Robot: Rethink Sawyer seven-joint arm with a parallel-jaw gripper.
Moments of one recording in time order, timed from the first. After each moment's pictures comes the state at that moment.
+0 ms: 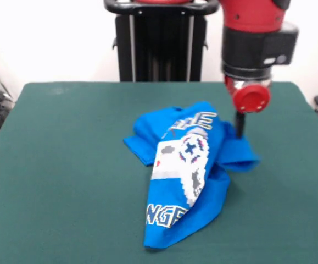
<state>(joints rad) -0.05 -0.59 0.01 1.58 0.06 0.51 3.24</state>
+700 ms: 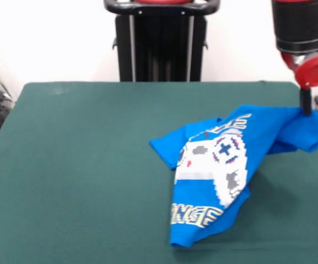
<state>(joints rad) -0.10 -0.67 0.21 1.63 0.17 0.61 3.24</state>
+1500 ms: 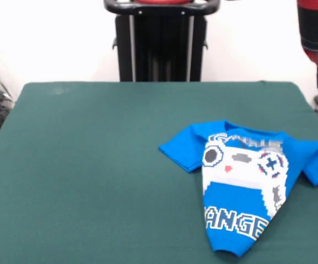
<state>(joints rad) -0.08 -0.67 0.27 1.73 0.19 0.61 3.24</state>
